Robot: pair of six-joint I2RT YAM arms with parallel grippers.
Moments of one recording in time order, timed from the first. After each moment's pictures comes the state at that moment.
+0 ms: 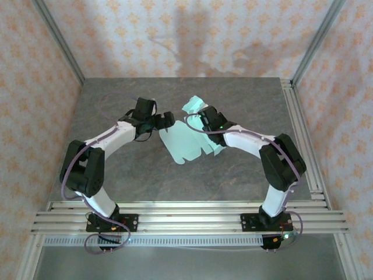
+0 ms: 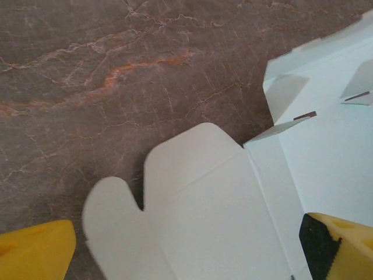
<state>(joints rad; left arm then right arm) -0.29 1.66 1.10 -0.27 0.10 -0.56 0.61 1.77 1.15 -0.23 0.60 -0.31</state>
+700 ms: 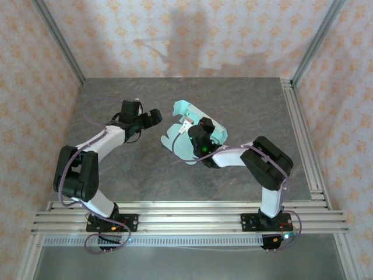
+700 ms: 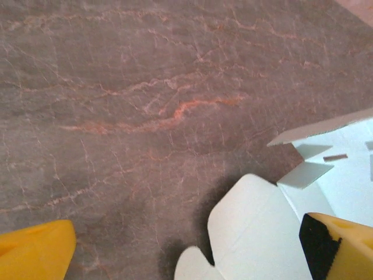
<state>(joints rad) -0.16 1.59 1.00 -0.15 0.10 -0.59 0.81 1.86 0.90 0.64 0.93 -1.09</state>
